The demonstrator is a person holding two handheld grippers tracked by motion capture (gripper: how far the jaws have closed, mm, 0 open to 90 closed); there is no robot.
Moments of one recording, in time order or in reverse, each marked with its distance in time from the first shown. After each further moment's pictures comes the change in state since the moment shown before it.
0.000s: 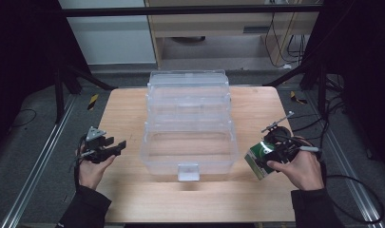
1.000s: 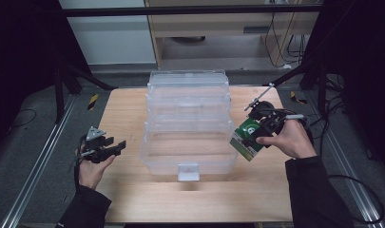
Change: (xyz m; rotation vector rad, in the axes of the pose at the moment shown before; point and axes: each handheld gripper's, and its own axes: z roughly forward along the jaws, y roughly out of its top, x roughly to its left) left arm 0.002 0.000 0.002 0.006 0.001 0.000; right arm 0.004 0.072 -0.019 -0.012 0.095 -0.214
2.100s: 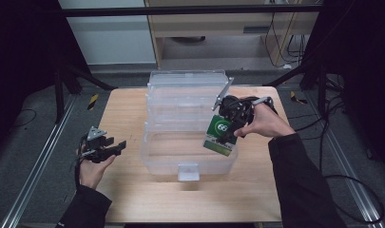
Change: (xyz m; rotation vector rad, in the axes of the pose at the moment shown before) left arm 0.001 -0.001 0.003 0.010 0.005 0.004; right arm 0.024 0.067 0.026 -0.010 0.193 -0.434
